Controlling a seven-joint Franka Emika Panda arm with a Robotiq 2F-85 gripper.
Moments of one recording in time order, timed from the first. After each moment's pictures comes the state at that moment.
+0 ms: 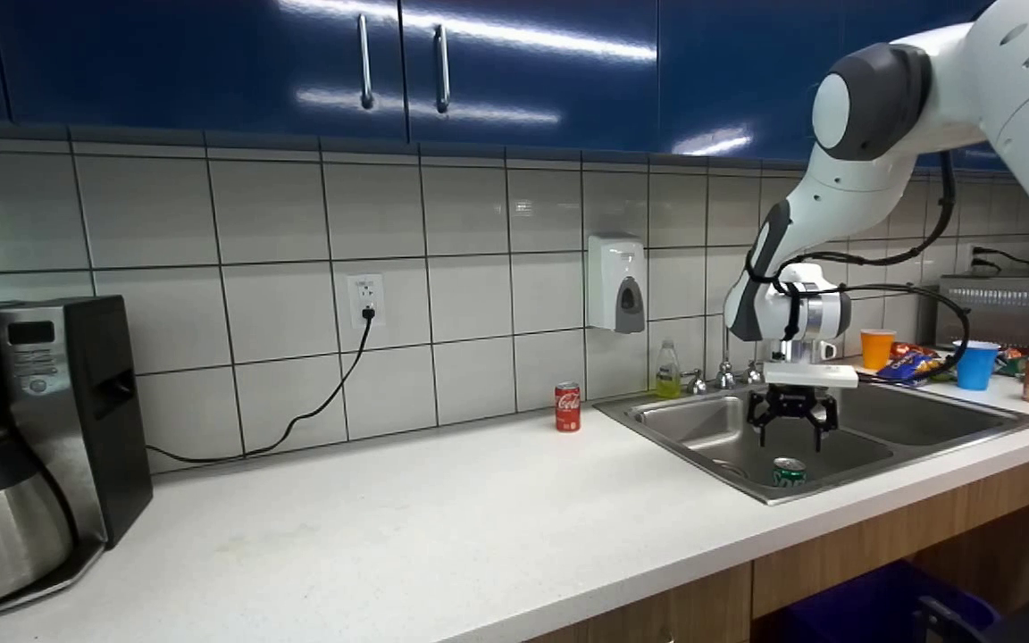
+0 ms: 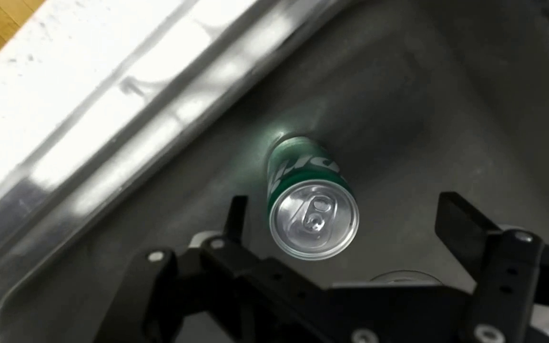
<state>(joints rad) -0.34 0.63 -0.21 -1.87 0.20 2.45 -0.02</state>
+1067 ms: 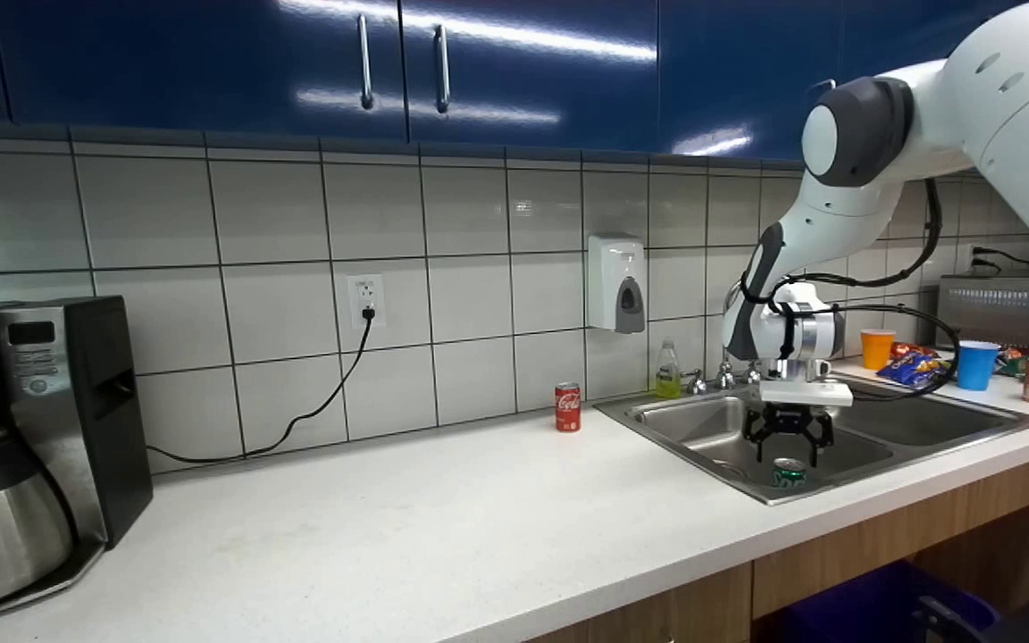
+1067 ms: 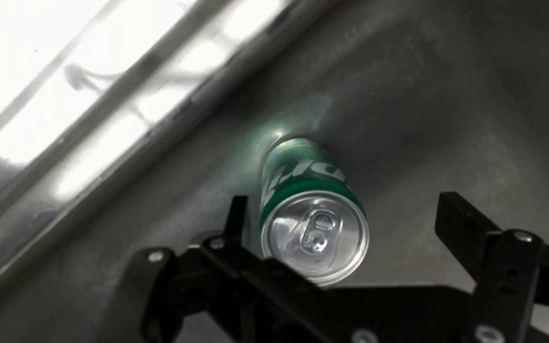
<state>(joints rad) -0.36 0.72 -0.19 -1.81 0.20 2.48 -0.02</state>
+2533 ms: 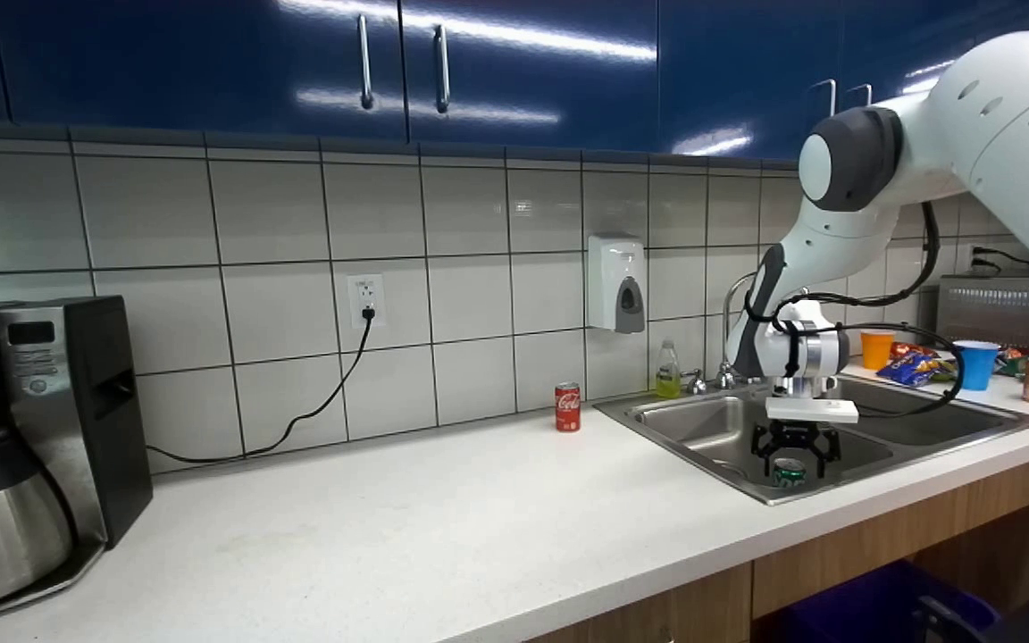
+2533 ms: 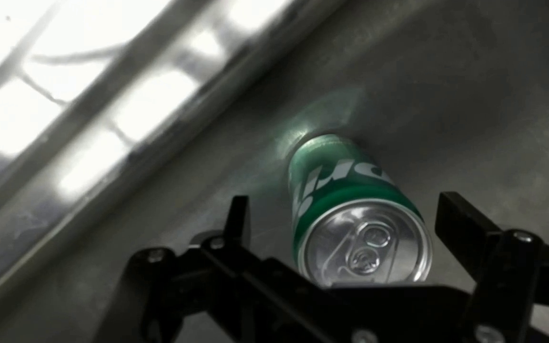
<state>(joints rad) -0.38 0.80 -0.19 -1.76 0.20 2.52 -0.02</state>
